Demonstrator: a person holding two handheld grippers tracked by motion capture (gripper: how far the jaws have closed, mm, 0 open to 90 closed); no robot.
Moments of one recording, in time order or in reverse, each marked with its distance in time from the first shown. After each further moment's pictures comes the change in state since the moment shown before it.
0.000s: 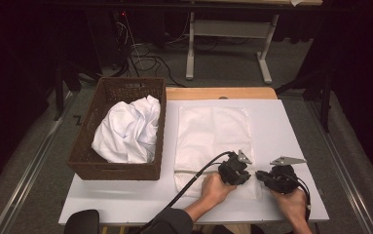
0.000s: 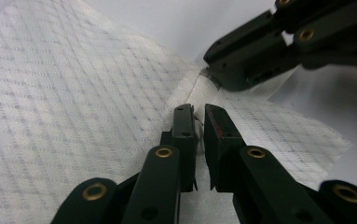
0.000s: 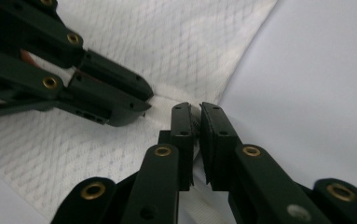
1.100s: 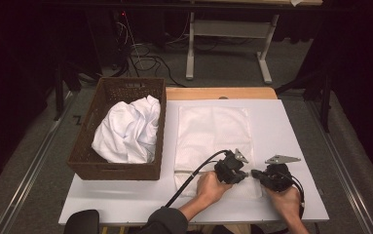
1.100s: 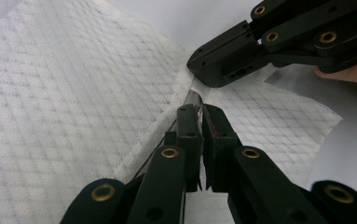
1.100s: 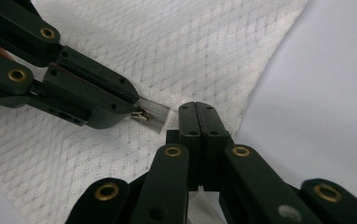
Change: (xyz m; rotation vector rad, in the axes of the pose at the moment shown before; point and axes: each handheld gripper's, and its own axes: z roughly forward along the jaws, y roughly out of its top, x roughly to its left) left arm 0.005 -0.001 -0.016 0.043 -0.007 -0.004; right arm 0.005 0.004 0.013 -0.009 0.031 -0.013
